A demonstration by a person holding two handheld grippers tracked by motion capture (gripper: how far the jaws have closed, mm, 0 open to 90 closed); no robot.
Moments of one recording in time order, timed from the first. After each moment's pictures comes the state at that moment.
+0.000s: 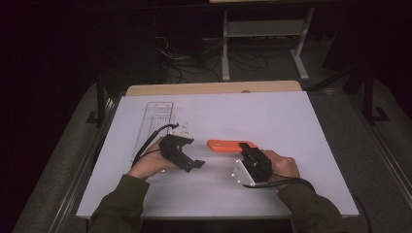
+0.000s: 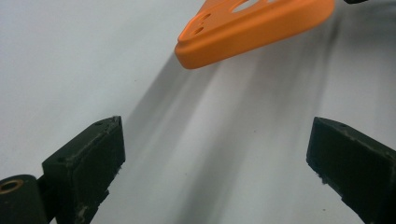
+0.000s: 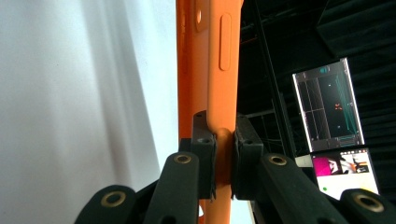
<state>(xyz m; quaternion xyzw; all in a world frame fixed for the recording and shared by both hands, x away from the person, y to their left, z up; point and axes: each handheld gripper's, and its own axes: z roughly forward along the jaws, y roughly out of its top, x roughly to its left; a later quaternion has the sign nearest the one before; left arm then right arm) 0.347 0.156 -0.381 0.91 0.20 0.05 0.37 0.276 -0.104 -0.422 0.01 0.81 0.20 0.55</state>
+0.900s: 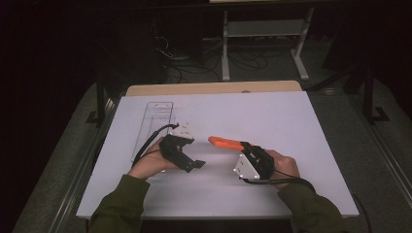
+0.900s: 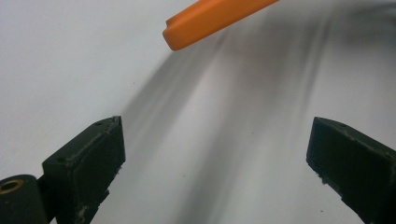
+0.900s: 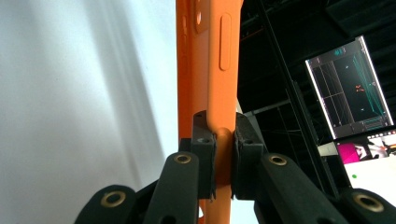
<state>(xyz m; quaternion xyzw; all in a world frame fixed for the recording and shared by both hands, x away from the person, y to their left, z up) 0.346 0.155 -0.380 0.90 0.20 0.05 0.38 0.281 -0.109 -0.417 0.06 0.82 0.24 0.52</state>
